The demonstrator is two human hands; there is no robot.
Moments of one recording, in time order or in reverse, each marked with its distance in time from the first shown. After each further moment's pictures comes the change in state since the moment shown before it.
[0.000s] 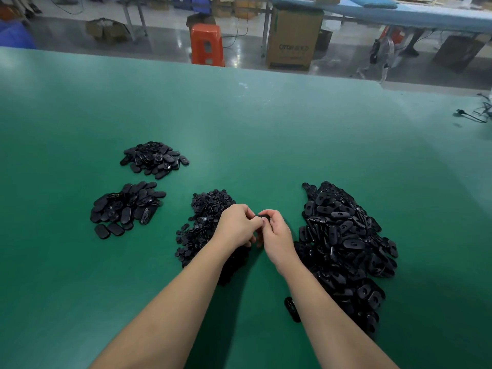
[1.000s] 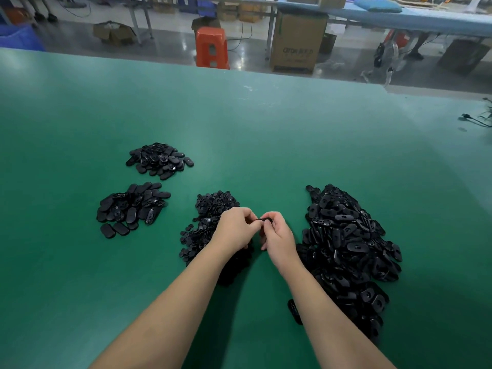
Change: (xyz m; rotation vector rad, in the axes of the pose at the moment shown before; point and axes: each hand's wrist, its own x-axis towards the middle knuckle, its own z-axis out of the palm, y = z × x) left_hand -0.001 -0.011 -0.008 0.148 0.051 0.124; right_hand -0.001 -0.002 0.002 0.007 -0.007 -0.001
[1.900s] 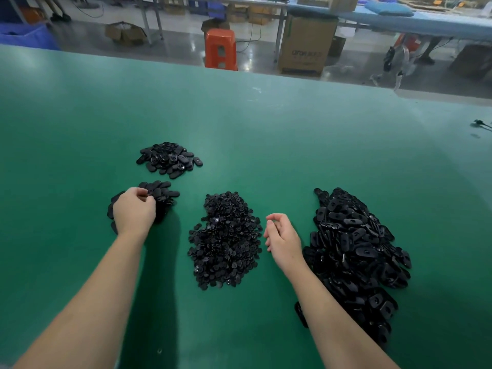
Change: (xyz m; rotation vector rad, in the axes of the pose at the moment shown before) left_hand 0.012 -0.133 -0.144 0.018 0.724 -0.370; right_hand -0.008 -0.012 0.001 -0.089 -0.041 -0.005
